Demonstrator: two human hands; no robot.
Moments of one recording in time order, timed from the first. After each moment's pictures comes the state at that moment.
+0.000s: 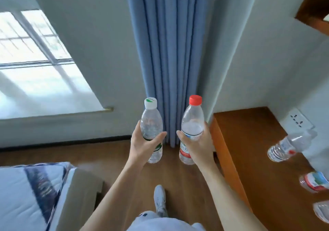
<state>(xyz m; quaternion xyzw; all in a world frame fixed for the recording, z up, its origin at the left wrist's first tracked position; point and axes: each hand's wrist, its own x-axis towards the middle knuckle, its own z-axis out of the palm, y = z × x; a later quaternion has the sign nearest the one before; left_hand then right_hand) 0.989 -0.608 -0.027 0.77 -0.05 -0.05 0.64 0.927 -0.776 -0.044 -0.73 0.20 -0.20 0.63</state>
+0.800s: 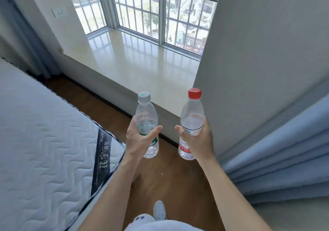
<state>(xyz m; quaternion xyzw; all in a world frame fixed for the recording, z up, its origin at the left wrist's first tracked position) 1.188 -0.286 -0.046 0.72 0.22 0.19 0.63 1.243 -0.464 -0.037 -0.80 -0.05 0.00 0.60</state>
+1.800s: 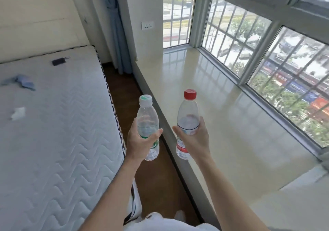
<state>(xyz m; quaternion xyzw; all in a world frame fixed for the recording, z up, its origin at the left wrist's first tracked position) 1.478 -0.044 -0.038 0.68 0.42 0.34 0.50 1.620 -0.148 -0.036 -0.74 -0.27 0.19 0.59</state>
